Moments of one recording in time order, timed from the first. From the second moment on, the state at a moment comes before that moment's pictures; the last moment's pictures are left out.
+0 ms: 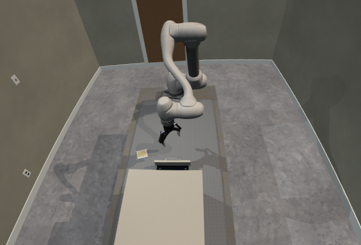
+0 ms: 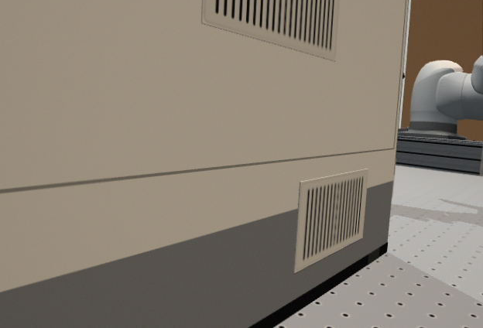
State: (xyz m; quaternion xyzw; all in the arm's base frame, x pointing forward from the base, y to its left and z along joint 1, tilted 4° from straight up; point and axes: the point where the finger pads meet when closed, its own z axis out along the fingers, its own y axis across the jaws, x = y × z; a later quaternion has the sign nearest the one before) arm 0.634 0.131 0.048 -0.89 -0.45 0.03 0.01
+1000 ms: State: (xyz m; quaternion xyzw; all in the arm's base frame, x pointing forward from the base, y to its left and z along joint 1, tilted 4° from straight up) arm 0.560 0.113 0.071 -1.00 -0.09 0.03 -0.01
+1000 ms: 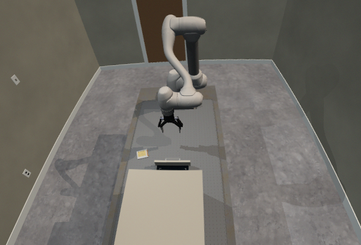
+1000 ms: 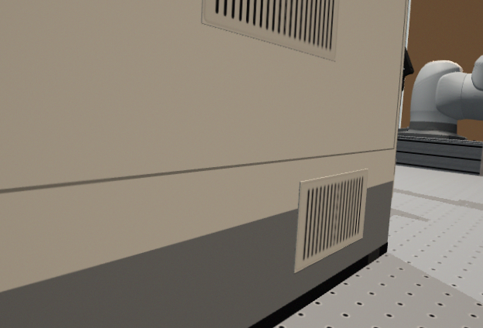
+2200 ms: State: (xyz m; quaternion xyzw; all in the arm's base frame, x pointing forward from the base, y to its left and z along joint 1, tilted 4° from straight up) arm 0.654 -0.002 0.021 -0.97 0.25 0.02 -0.02
